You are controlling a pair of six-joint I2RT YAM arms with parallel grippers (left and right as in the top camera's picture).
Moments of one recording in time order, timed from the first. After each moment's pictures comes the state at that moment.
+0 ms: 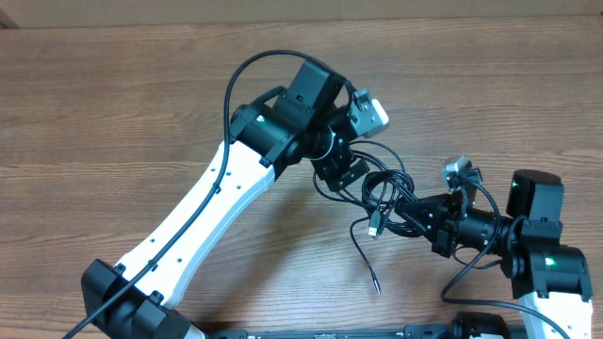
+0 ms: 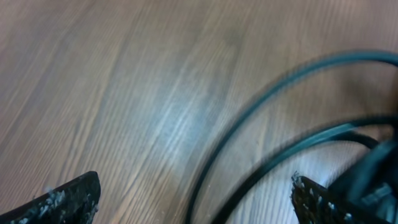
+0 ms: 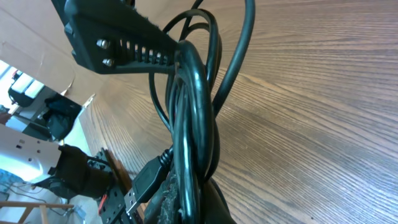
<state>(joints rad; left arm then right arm) -0.63 1.68 1.64 -0.95 0.33 0.43 -0.10 0.84 0.75 -0.81 -1.04 -0.20</state>
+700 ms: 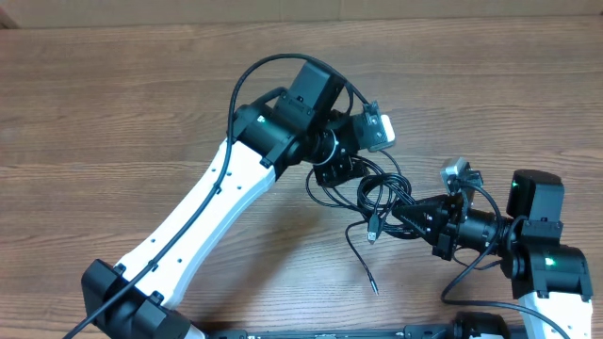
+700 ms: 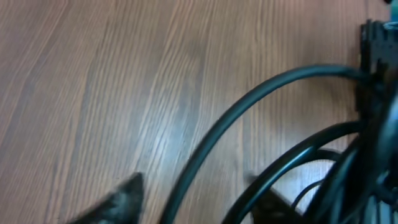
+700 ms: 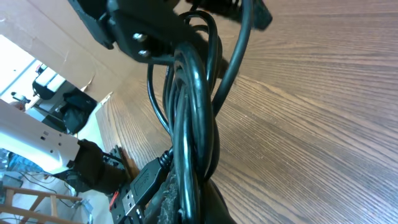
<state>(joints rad) -0.64 1.68 1.64 -0.96 0.46 0.58 -0.10 0.84 0.75 -0.80 -1.12 -0.24</state>
